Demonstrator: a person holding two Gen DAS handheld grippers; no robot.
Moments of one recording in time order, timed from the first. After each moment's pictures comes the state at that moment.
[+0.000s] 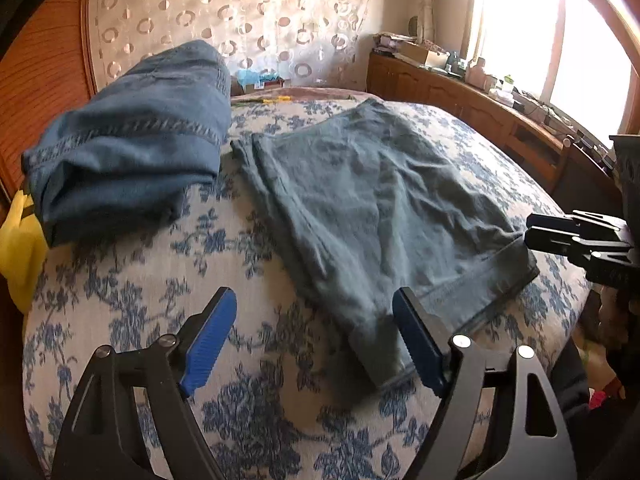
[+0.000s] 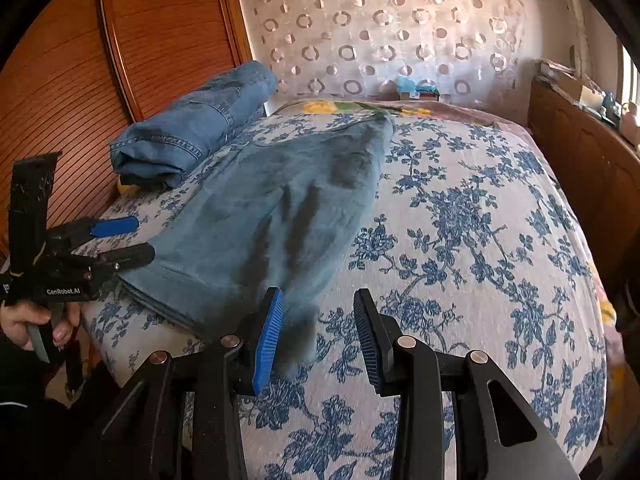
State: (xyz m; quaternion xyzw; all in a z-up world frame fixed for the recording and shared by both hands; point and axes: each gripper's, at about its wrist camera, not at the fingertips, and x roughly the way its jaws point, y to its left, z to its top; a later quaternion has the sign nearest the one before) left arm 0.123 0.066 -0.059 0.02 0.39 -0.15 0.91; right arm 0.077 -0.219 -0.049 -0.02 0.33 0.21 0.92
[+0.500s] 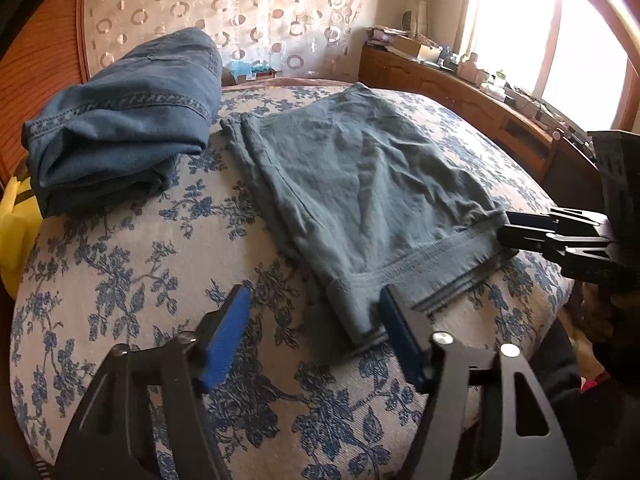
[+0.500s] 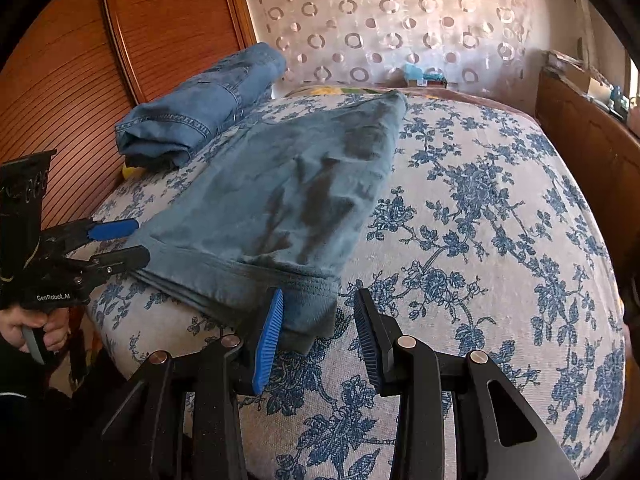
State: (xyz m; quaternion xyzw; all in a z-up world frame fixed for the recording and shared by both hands) left arm 0.103 0.064 -0.067 0.01 0.40 -0.17 0.90; right arm 0.078 -0.209 -0.066 -0.02 0.34 0.21 0.91
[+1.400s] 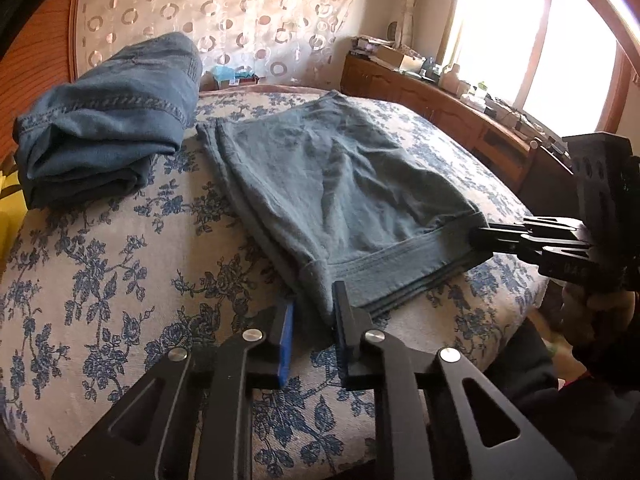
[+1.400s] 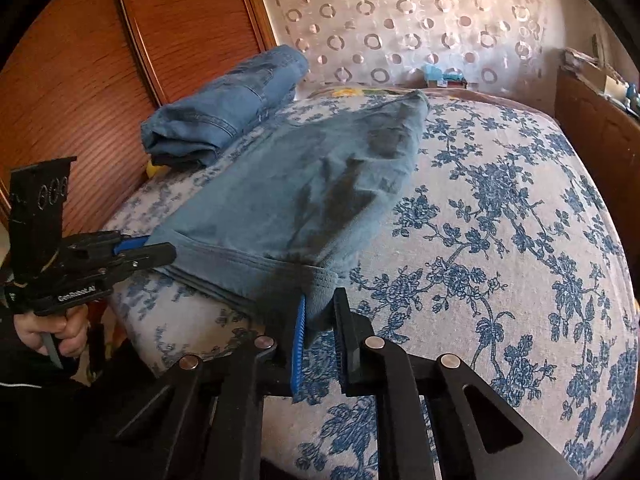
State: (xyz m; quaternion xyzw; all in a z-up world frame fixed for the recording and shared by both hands) left arm 0.082 0.056 -0.058 -0.01 0.39 -0.20 0.90; right arm 0.068 -0.209 -0.061 0.00 0.34 0.26 0.91
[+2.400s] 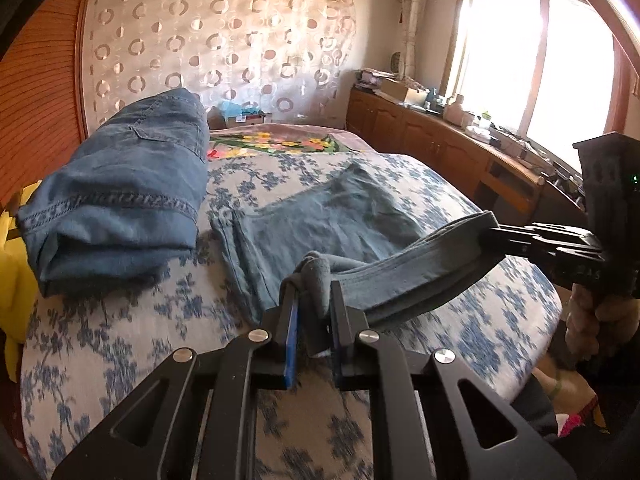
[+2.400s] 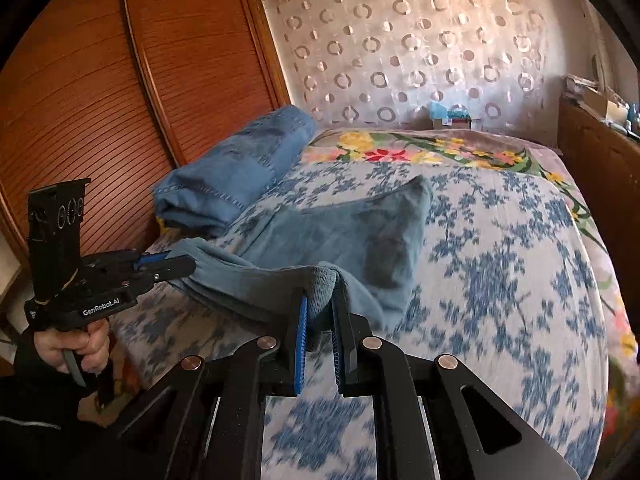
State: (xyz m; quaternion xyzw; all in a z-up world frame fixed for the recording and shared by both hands) left arm 0.132 0.064 -0.018 -0.01 0.33 -0.19 0.92; right arm 0.096 -0.210 -0.008 0.01 0.28 0.26 0.92
